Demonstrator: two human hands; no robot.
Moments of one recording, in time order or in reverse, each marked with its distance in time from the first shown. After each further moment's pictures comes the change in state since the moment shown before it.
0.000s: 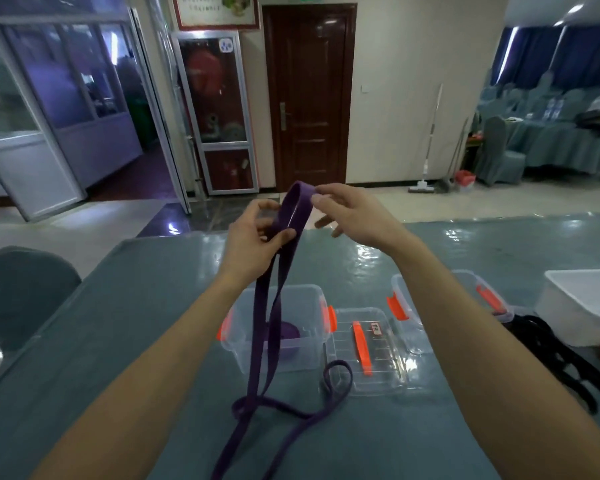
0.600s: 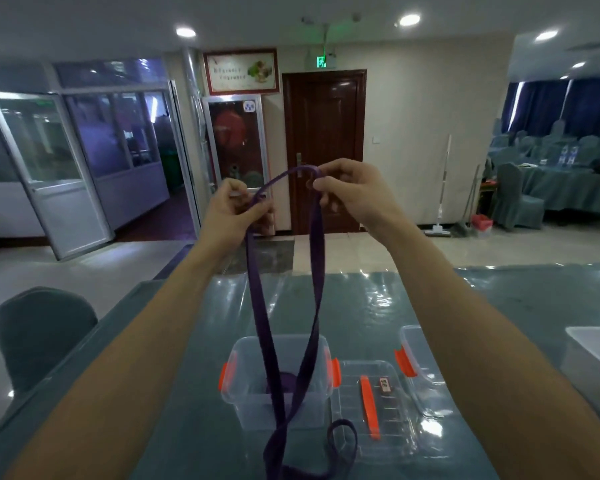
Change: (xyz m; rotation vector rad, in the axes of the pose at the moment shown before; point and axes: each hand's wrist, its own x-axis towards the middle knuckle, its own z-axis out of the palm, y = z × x) left_hand 0.079 0.081 -0.062 -0.373 0.043 0.055; right_hand 0.052 -0.060 -0.062 0.379 0.171 -0.239
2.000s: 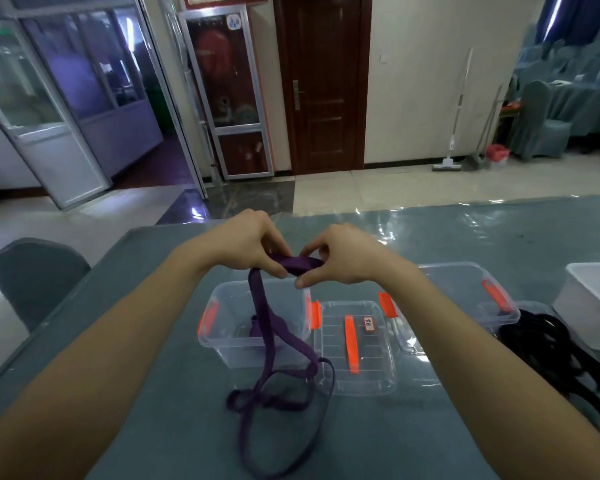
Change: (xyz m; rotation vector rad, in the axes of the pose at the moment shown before) left_hand -0.041 -0.053 0.079 0.950 -0.815 -0.167; right_hand -0.089 0.139 -0.028 -0.831 -0.561 0.187
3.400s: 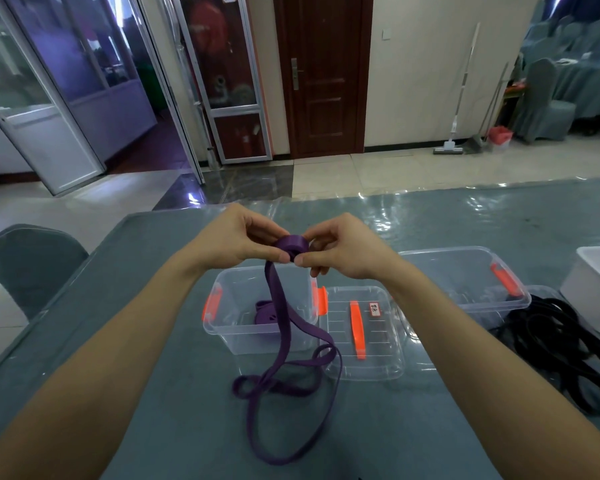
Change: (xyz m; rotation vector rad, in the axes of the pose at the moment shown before) left_hand -0.024 -0.042 0.031 -0.629 0.153 0.042; right_hand -0.002 -0.004 0.032 0.614 0.053 -0.011
